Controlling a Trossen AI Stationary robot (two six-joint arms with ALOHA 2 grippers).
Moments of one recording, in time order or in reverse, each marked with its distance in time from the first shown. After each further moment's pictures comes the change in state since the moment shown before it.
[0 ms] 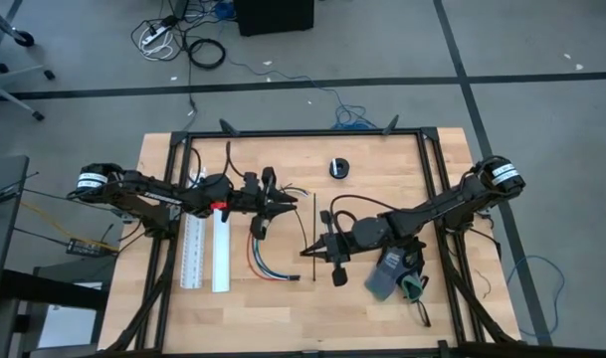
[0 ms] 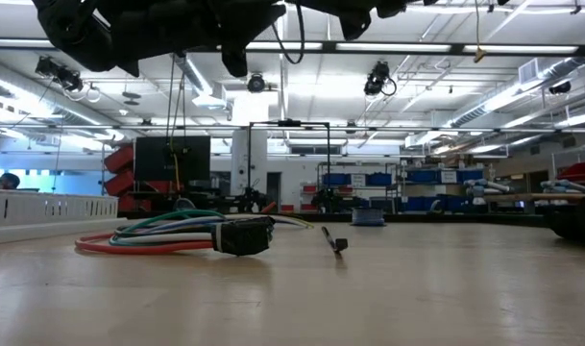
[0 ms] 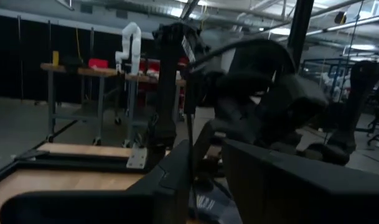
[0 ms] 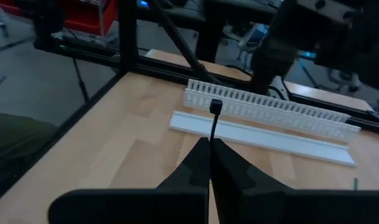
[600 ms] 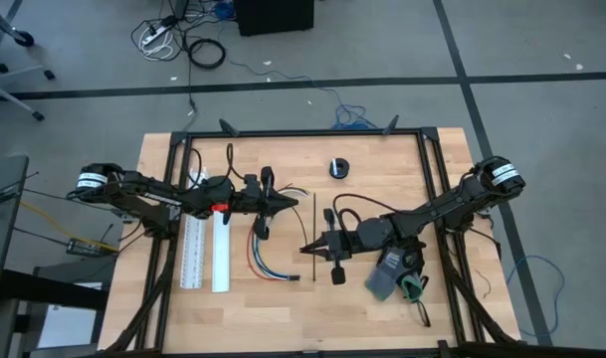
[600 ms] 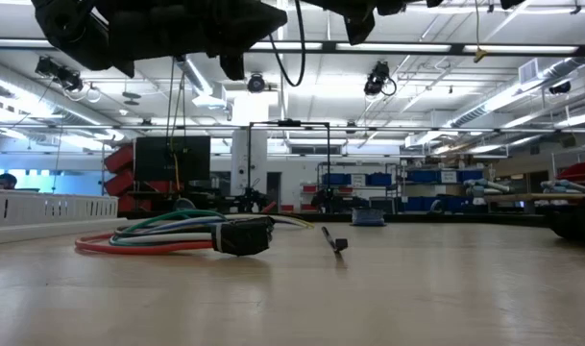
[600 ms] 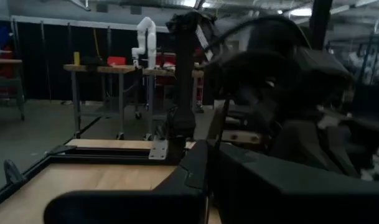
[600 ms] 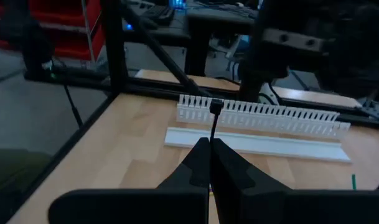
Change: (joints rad) left arm -0.027 0.000 0.000 -0.065 -0.083 0.117; right arm -0.001 0.000 -0.035 0.118 0.042 0.093
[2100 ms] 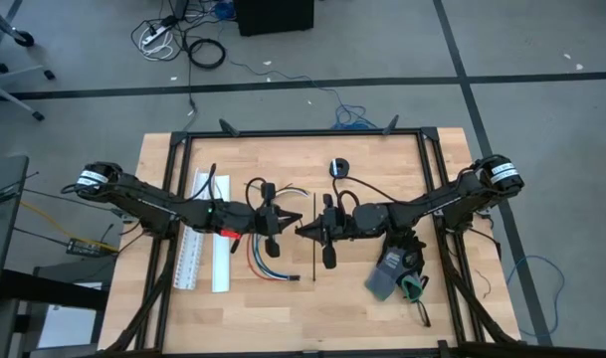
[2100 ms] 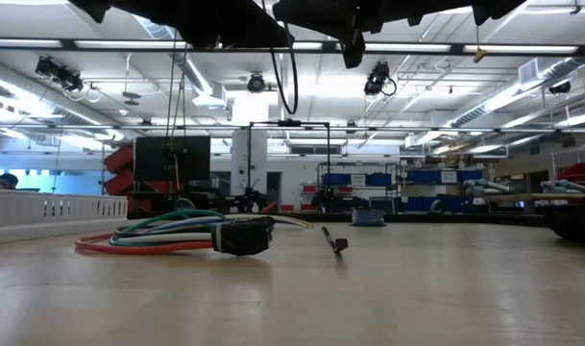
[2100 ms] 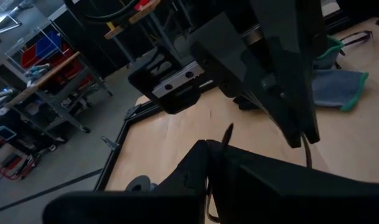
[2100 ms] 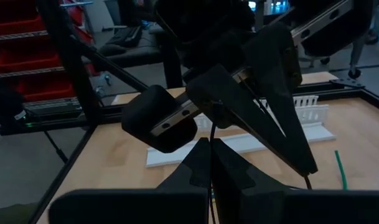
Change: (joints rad) left arm -0.235 0.000 0.211 -0.585 -0.487 0.464; right arm -0.097 0.000 -0.001 0.032 -0.003 0.181
